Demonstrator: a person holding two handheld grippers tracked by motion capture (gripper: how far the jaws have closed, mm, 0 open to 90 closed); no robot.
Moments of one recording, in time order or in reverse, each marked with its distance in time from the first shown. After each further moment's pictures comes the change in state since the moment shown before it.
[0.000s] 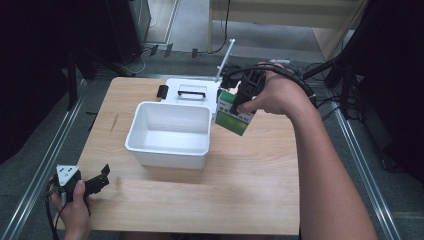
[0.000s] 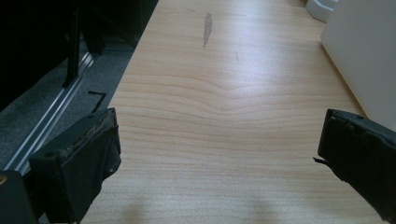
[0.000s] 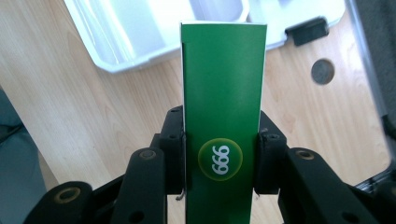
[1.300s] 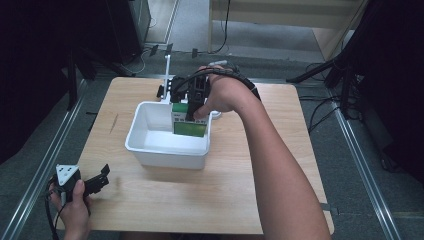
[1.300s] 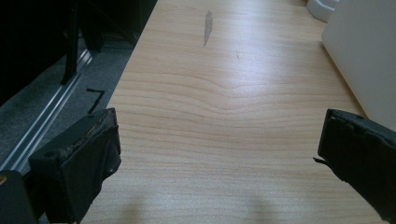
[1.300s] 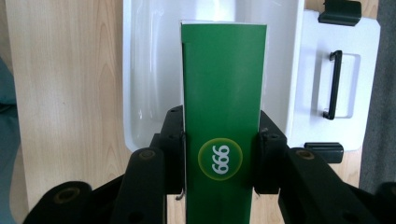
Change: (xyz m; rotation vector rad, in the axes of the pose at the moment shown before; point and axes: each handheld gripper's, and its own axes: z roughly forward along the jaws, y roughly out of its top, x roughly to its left) left arm 0.001 0.000 0.001 0.005 -0.005 -0.012; right arm 0.046 0.085 0.041 -0.030 0.073 -0.380
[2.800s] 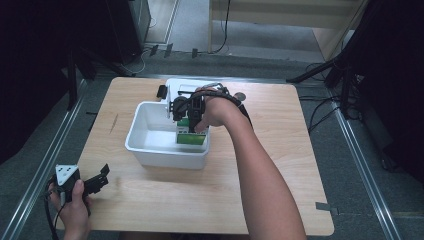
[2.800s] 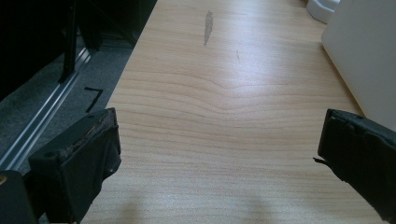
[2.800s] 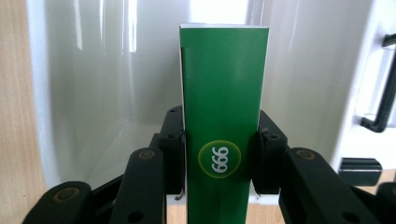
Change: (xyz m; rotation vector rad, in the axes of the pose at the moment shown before) left arm 0.002 0.000 0.000 -0.001 -0.006 -0.011; right arm -0.009 -0.006 0.092 0.085 0.003 -0.057
